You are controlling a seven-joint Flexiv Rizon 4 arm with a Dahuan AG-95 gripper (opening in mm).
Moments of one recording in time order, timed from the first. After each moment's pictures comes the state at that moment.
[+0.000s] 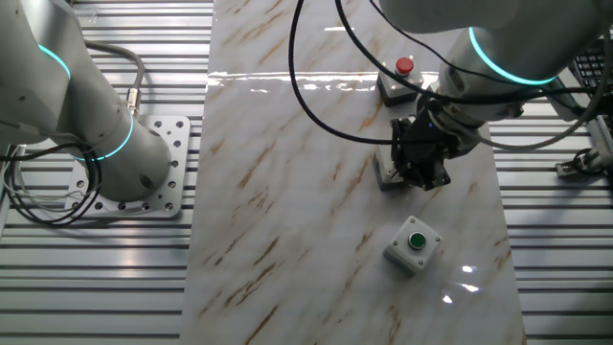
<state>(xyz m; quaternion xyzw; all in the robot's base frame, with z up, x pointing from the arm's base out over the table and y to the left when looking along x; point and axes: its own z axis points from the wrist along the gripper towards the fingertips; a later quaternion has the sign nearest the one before) 0.508 -0.086 0.159 0.18 -0.98 0.01 0.10</state>
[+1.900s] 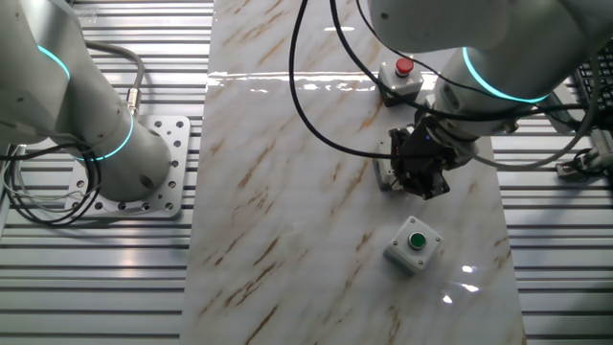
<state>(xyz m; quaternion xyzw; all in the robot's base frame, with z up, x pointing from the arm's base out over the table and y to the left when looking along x) 0.508 -0.094 0.146 0.20 -0.98 0.00 0.09</state>
